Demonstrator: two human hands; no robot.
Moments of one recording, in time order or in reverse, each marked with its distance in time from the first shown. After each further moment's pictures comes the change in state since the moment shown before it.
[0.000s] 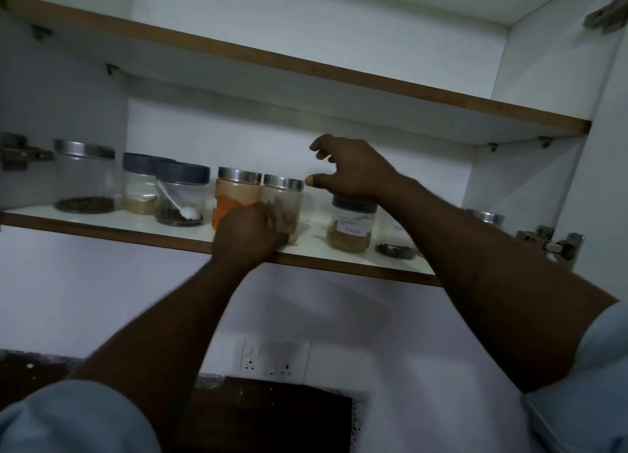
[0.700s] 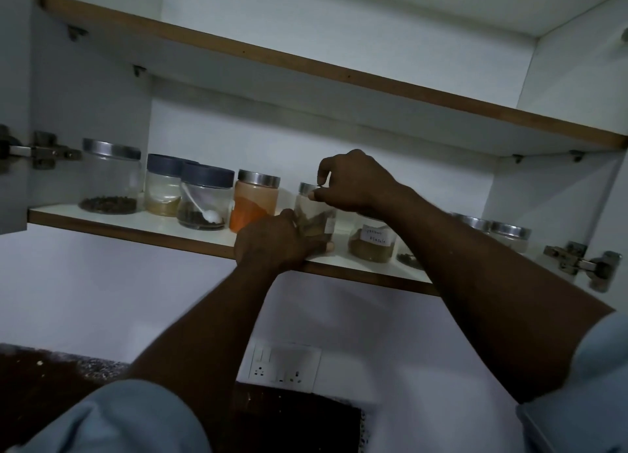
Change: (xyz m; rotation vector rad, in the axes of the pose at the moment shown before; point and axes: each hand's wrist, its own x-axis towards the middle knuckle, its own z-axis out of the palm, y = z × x) left_hand 0.014 -0.005 0.005 0.225 -0.164 0.035; right_hand 0.023 -0.034 0.022 -0.199 -0.062 0.016
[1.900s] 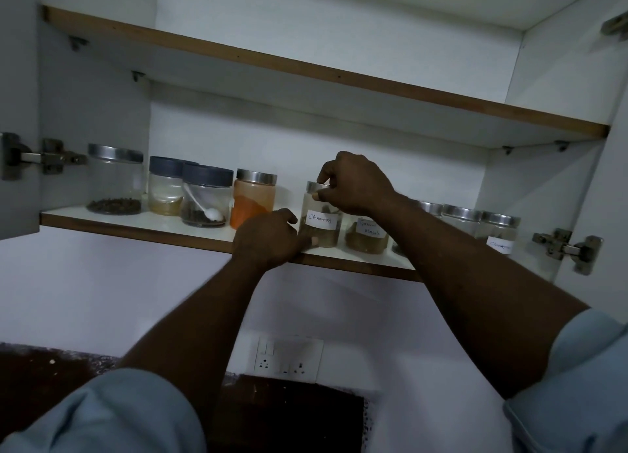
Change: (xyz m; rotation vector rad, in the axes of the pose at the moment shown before) left_hand -0.010 -0.006 -0.009 -0.155 0.002 0.021; right_hand -0.014 0.005 0.012 0.048 0.095 0.083
